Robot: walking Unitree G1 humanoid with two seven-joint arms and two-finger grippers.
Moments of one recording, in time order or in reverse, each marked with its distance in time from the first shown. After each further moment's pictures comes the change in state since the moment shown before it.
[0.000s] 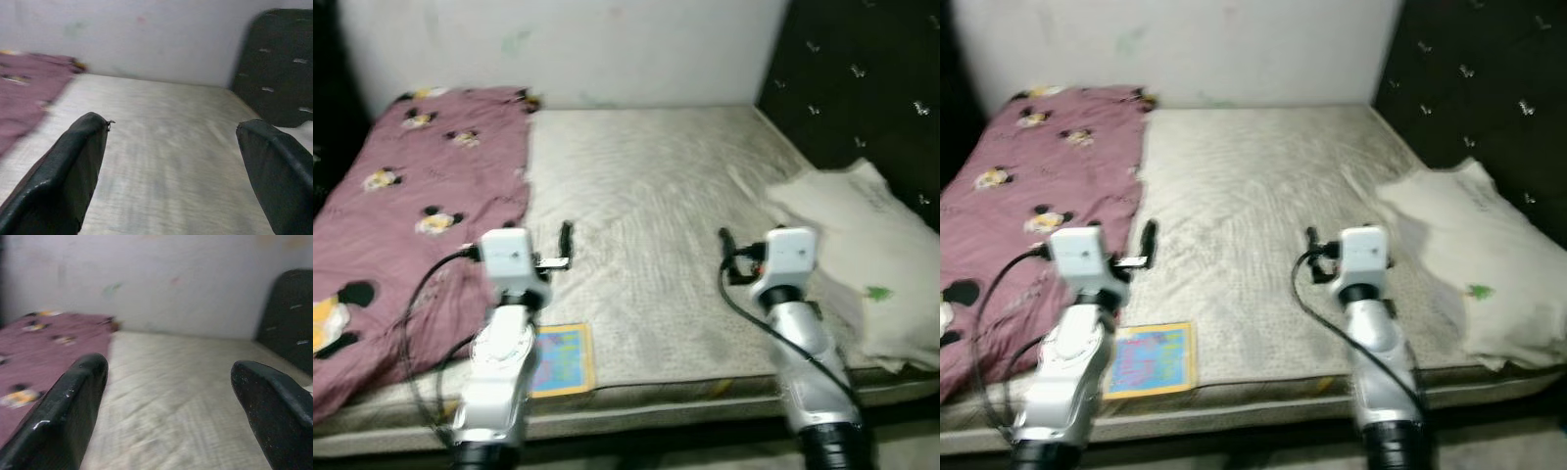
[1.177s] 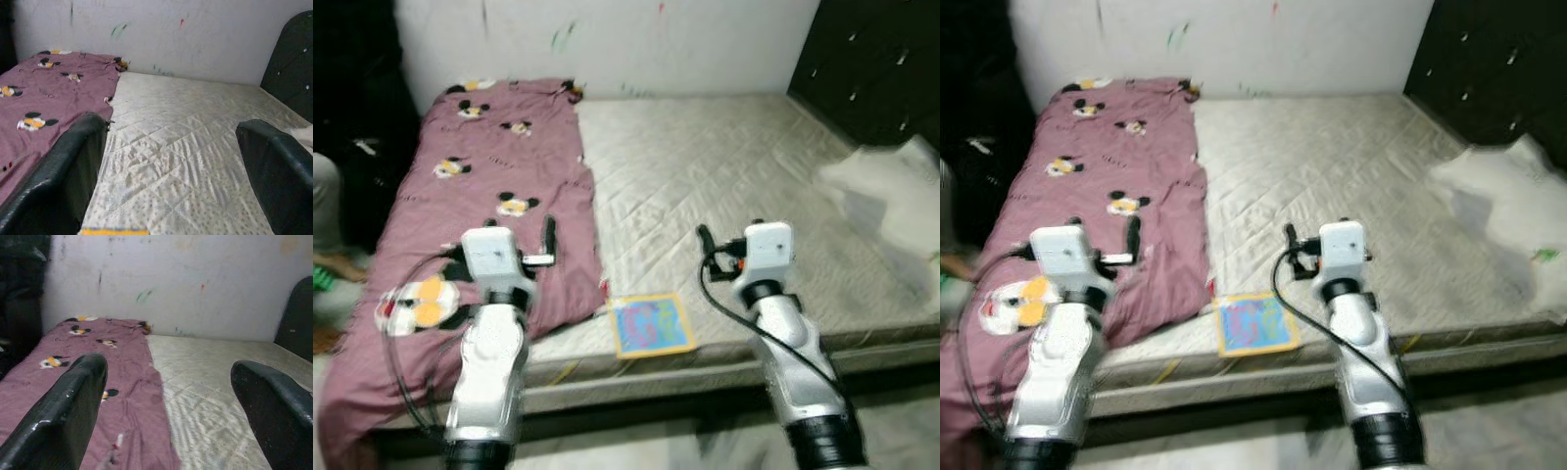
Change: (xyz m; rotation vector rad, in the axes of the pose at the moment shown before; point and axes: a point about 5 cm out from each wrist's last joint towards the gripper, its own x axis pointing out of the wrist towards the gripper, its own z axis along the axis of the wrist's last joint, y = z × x) left arm 0.001 -0.006 0.003 -0.015 -0.028 -0.025; right arm -0.001 0.000 -0.005 -0.019 0.017 0.017
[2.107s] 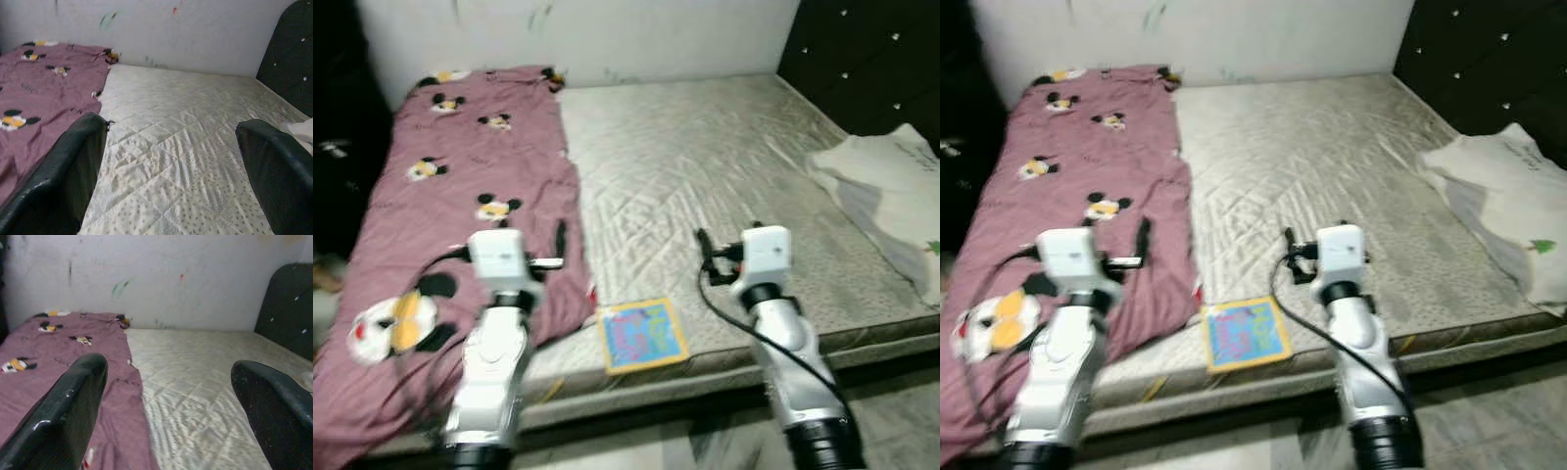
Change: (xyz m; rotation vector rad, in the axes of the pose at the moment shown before) left arm -0.002 0.004 0.000 -0.001 -0.008 -0.028; right arm 0.001 0.007 0.001 -0.006 -0.012 0.027
